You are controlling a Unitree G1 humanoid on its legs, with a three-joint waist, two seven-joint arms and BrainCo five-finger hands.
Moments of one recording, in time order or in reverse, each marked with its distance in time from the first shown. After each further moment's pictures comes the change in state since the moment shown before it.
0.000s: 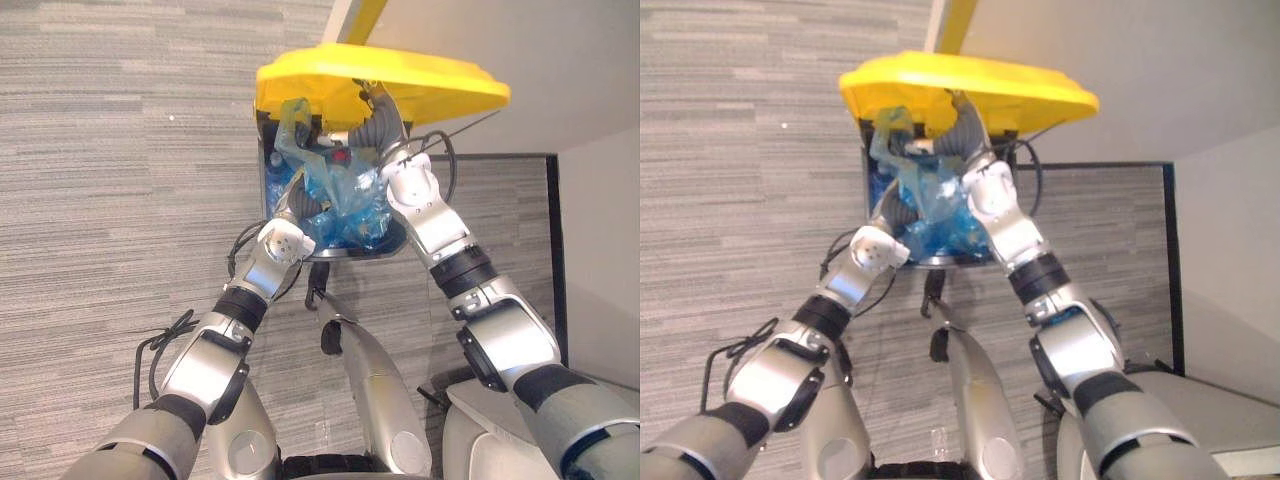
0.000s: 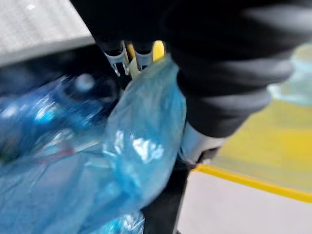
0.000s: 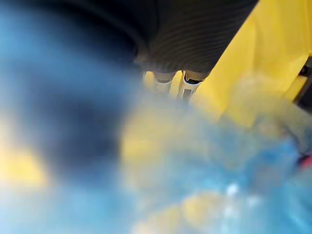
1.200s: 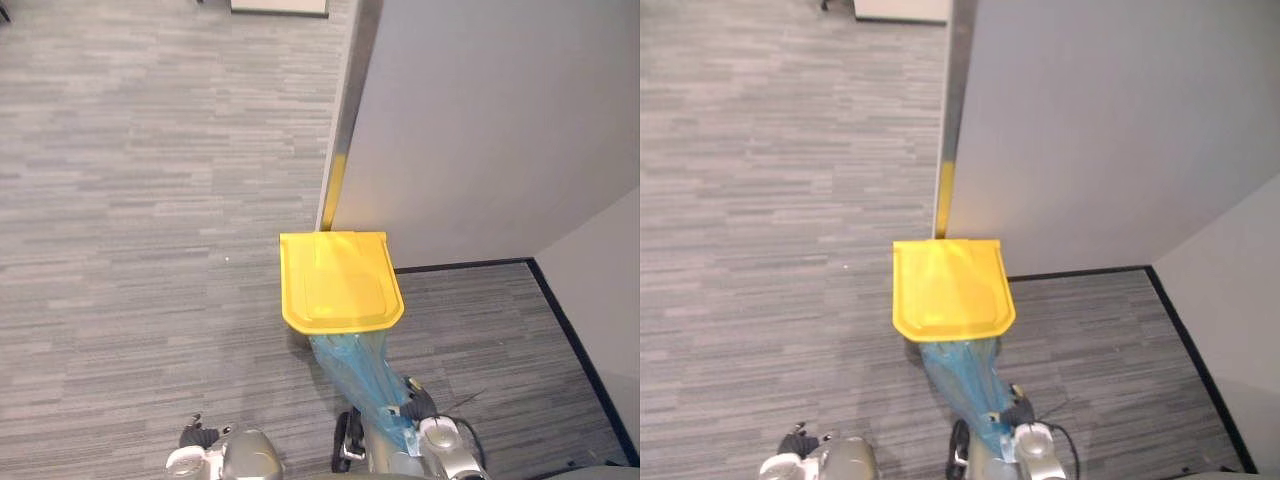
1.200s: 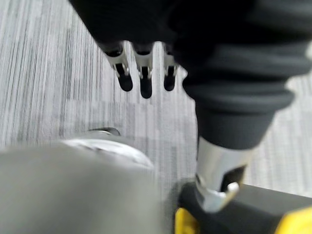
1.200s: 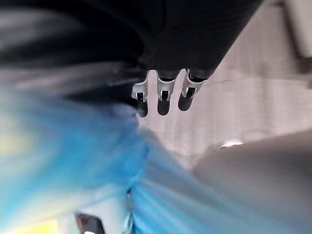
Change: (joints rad) left arm 0.930 -0.086 0.587 0.264 -0.239 0.003 -0.082; right arm 0.939 0.171 -0.399 0.467 -0.235 0.028 0.066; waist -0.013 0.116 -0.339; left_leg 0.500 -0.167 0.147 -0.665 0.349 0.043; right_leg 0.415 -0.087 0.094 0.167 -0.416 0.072
